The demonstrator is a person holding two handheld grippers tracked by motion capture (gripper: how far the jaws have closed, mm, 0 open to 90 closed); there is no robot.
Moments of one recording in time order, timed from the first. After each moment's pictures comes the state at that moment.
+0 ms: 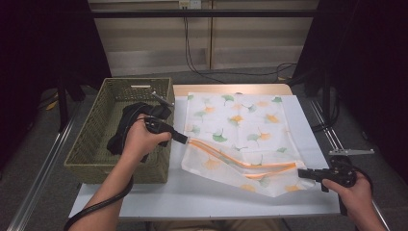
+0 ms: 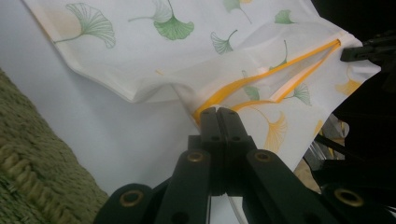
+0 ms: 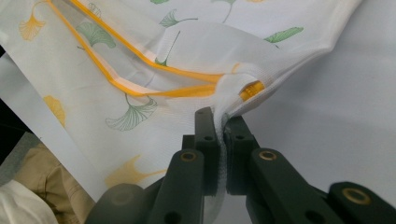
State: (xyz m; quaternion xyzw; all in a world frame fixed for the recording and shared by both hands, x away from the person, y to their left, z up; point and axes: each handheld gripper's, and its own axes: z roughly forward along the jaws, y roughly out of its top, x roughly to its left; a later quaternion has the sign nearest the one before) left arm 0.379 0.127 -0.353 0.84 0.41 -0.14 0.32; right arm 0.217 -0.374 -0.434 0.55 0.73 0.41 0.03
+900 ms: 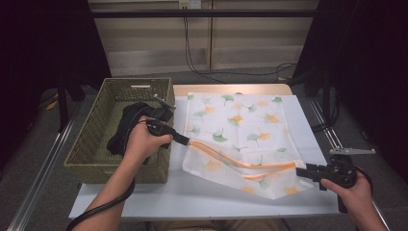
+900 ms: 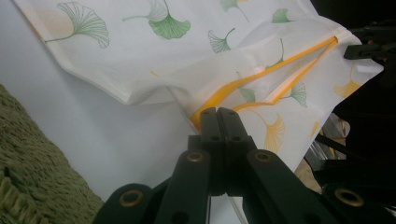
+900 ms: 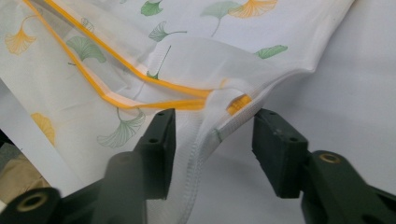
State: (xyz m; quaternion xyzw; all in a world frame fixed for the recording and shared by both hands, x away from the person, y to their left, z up) left arm 0.376 0.124 -0.357 0.84 0.41 -0.13 0.32; right arm 0.220 -0.375 -0.434 0.55 0.72 0.42 0.06
